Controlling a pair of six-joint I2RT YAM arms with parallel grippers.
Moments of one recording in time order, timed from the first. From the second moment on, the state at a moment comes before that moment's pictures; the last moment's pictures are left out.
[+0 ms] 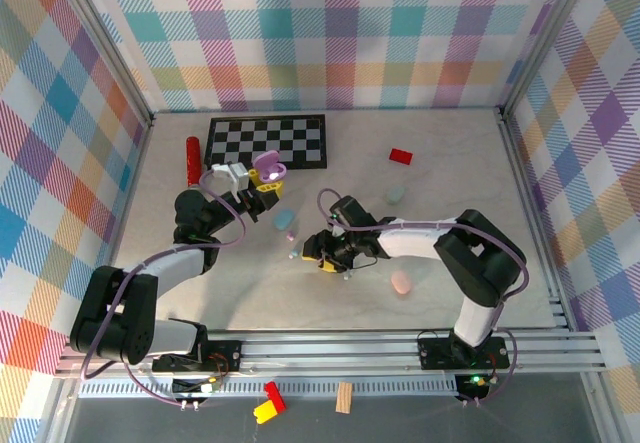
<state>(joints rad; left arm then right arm) -0.20 1.33 0.48 1.08 0.79 -0.21 0.80 1.76 0.89 -0.06 -0.53 1.09</state>
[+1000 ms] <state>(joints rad) -0.20 1.32 0.48 1.07 0.80 -0.21 0.76 1.89 1.00 -0.07 -0.50 1.04</state>
